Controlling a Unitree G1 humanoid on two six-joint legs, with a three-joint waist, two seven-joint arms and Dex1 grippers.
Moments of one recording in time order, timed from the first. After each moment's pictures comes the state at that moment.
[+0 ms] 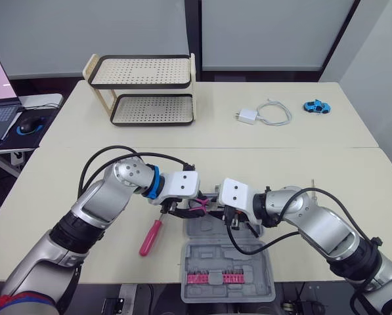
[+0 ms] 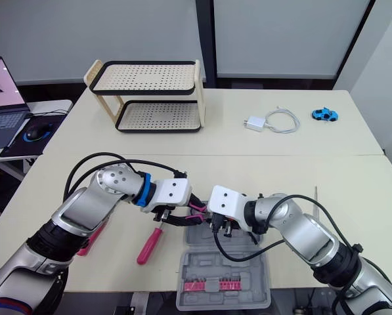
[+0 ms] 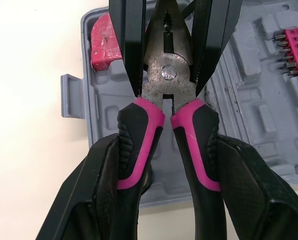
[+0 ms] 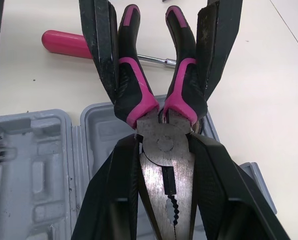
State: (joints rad) left arm -0.62 0.75 -0.43 -0.16 -0.04 0.39 -1.32; right arm -0.50 -0.60 0.55 -0.50 0.15 0.79 0.74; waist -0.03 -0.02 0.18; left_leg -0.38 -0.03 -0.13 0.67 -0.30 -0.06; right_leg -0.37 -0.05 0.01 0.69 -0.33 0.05
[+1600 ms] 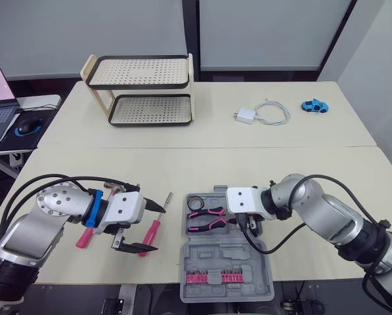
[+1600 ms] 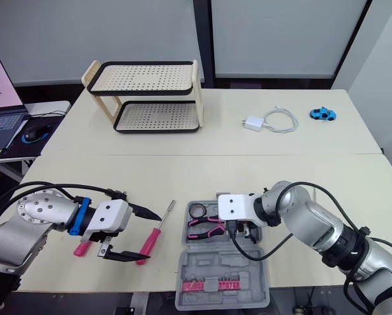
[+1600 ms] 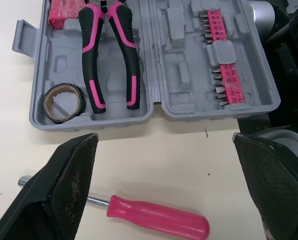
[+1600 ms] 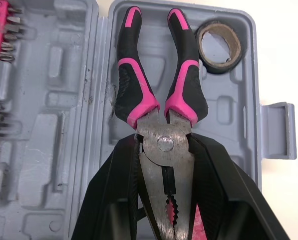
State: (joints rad) left arm -0.17 1.02 -0.07 -0.24 -0.29 0.16 -1.43; right arm -0.63 -0.72 0.67 -0.37 -0.03 0.70 1.06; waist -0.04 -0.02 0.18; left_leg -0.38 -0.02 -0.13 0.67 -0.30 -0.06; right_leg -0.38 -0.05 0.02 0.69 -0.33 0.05
